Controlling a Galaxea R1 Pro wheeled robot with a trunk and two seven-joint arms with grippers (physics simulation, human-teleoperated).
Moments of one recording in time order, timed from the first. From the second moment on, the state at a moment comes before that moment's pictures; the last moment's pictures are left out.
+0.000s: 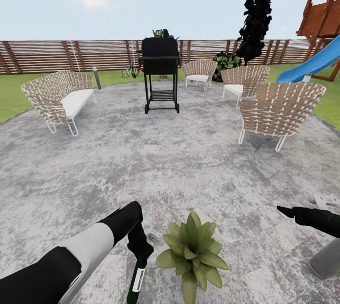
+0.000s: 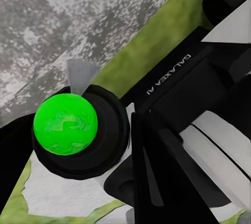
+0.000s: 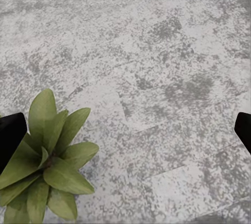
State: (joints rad) left arm -0.92 -0.11 -0.59 -0.29 -0.42 1.01 -1.05; right arm -0.38 -0.24 -0.63 -1.59 0.45 0.93 0.97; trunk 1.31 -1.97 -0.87
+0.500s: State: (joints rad) left arm -0.94 -0.11 -0.59 -0.30 -0.42 1.01 -0.96; right arm -0.38 -0.24 -0.63 -1.59 0.45 0.93 0.97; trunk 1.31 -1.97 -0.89
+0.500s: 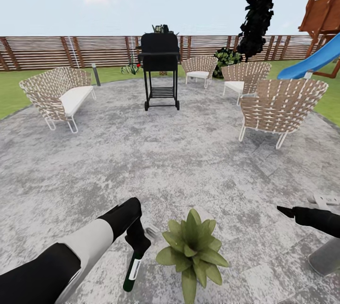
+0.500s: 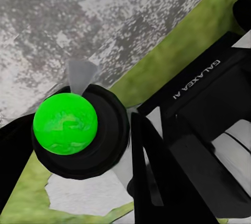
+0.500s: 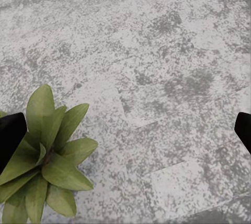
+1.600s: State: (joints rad) left arm -0.94 -0.11 -0.59 -0.30 -0.42 1.01 -0.95; right arm -0.38 -0.24 -0.66 -1.59 0.45 0.93 0.97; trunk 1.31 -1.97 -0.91
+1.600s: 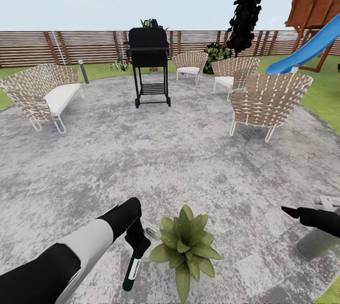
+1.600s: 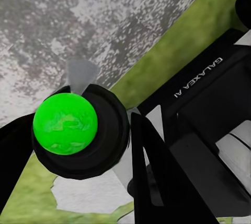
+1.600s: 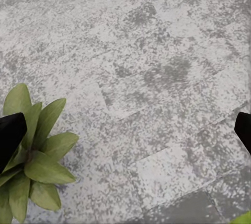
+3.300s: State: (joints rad) left arm -0.95 -0.10 -0.59 -0.30 -0.42 1.01 -0.95; right arm -0.38 -0.24 -0.67 -1.59 0.45 0.93 0.97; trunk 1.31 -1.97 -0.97
